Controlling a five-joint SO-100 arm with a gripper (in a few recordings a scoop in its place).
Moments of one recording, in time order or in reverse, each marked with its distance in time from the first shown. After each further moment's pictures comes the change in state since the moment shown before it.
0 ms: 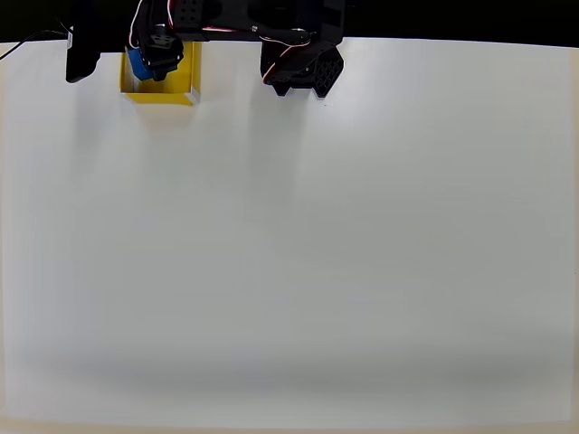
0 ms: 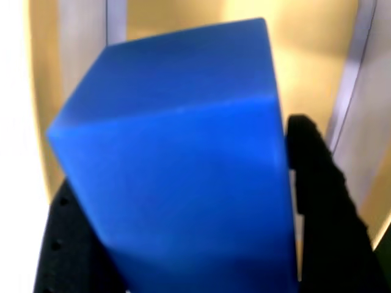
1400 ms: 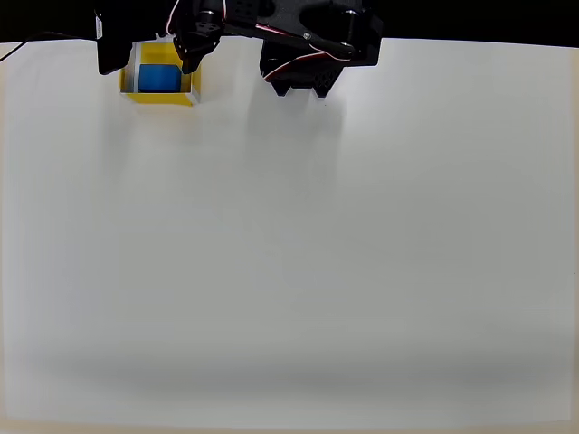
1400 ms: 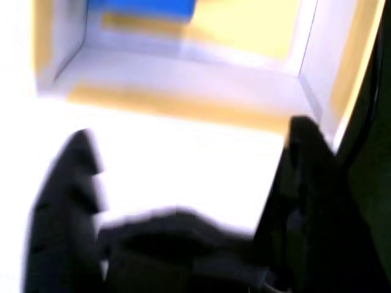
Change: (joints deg) arm 2.7 29.2 5.9 15.8 -10.0
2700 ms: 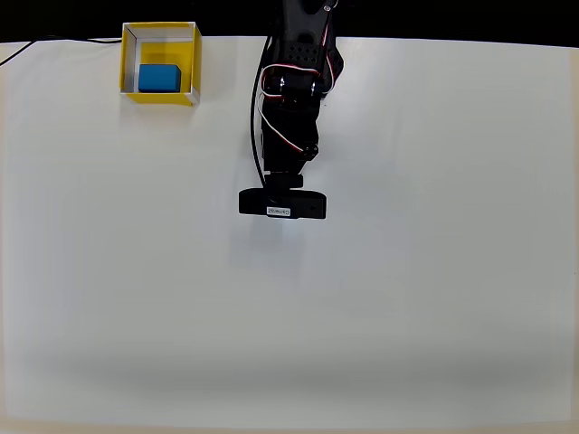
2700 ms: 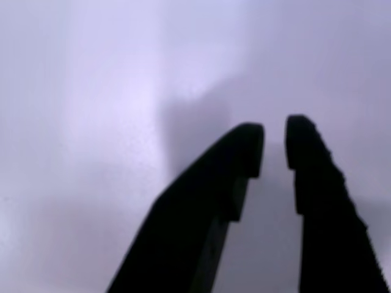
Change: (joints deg) arm -88.9 42.7 48.0 -15.1 15.6
